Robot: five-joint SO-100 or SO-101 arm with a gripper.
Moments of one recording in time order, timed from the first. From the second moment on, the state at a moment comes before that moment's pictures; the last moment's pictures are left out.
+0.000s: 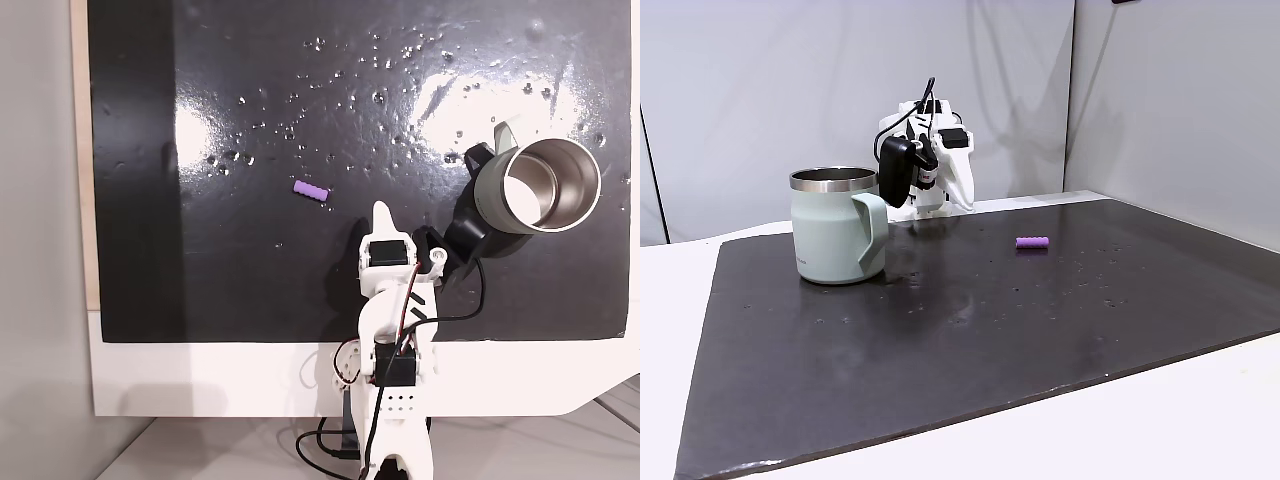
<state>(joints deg) -1.7 189.2 177.8 44.0 -1.8</state>
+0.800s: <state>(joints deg) -12.6 138.6 120.7 72.5 12.9</state>
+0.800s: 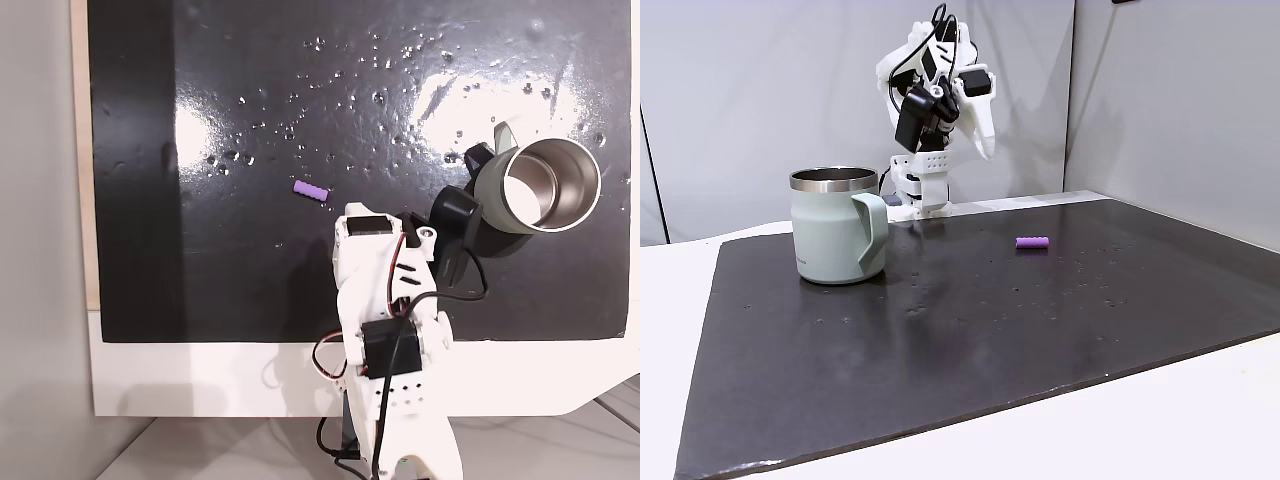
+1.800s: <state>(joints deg) -22.9 87.5 93.6 80.6 40.5</state>
